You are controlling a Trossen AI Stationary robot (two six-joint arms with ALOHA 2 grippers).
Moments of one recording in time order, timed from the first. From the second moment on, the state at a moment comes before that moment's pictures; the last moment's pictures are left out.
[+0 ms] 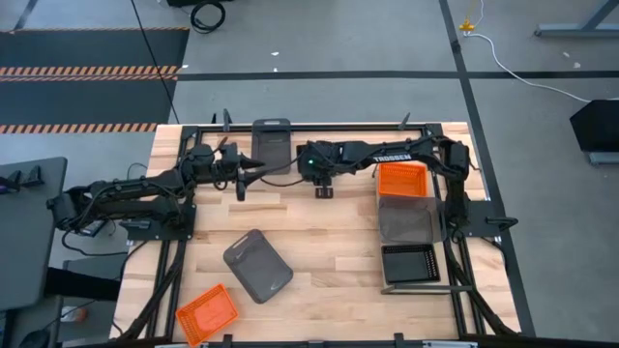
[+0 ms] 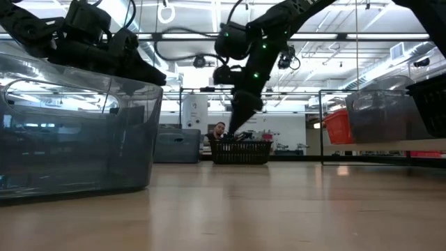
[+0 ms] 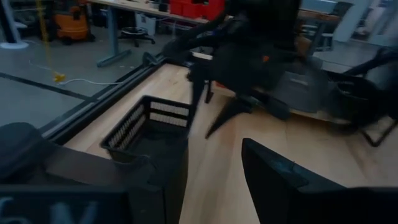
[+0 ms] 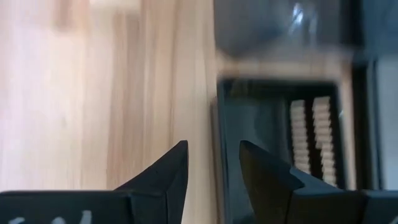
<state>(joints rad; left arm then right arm) 0.52 0.94 0.30 0.46 0.27 -0.07 -0.23 1.95 1.46 -0.57 0.17 -0.32</state>
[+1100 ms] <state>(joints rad) 0.52 0.95 0.34 0.27 0.01 0.01 -0.01 1.83 1.46 -0.70 0.27 -0.17</state>
